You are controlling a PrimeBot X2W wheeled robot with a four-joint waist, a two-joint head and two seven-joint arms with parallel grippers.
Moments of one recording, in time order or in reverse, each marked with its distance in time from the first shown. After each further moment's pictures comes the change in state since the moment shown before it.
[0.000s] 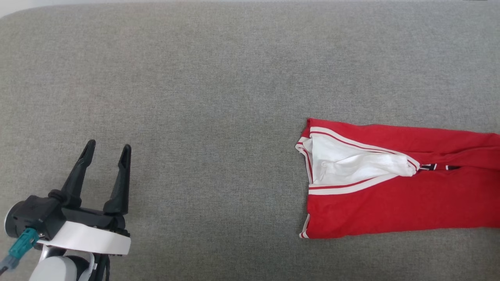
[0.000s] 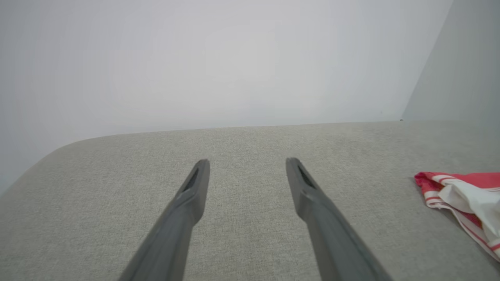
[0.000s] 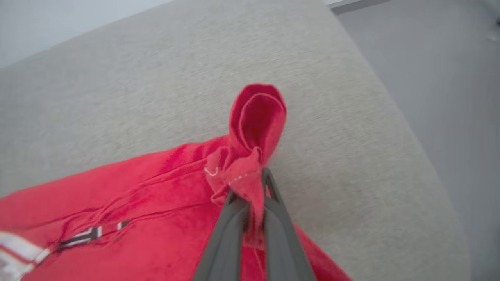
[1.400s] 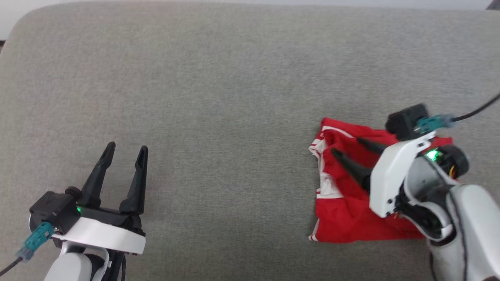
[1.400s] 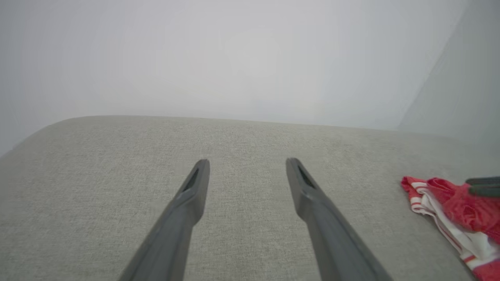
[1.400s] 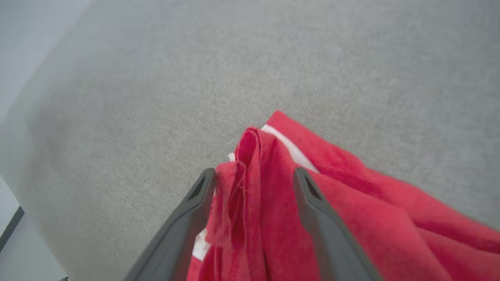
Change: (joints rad) left arm -0.034 -0.020 -0.070 0.050 -0.089 0.000 0.000; right arm -0.145 0.094 0.879 -0.014 0.105 0.000 -0.095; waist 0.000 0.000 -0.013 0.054
